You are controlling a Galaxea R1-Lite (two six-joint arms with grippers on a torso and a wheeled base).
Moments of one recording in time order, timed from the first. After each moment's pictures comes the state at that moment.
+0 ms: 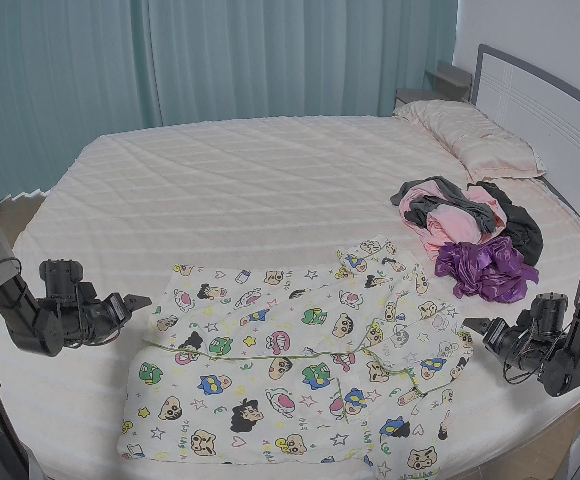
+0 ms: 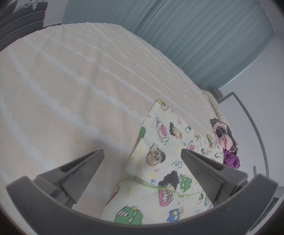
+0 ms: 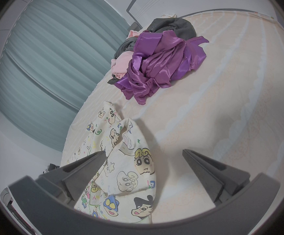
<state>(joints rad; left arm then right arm) 0.12 2.11 -0.64 -0.81 -0.34 -0.53 -0.05 2.19 -0.25 -1.38 0.19 0.70</state>
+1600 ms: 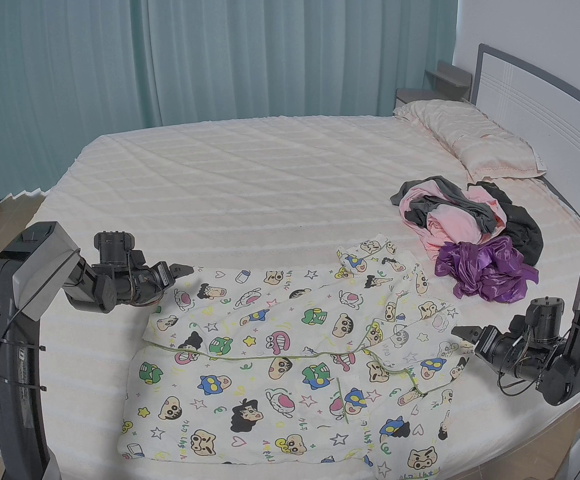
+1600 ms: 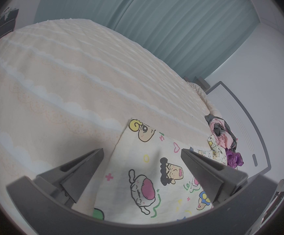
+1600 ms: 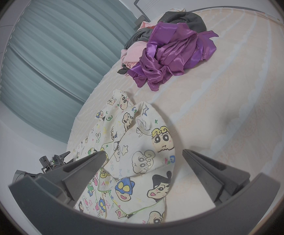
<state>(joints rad) 0.03 2.49 -1.35 -0.55 -0.40 -0.46 0.04 2.15 -0.19 -1.39 0.20 0.71</state>
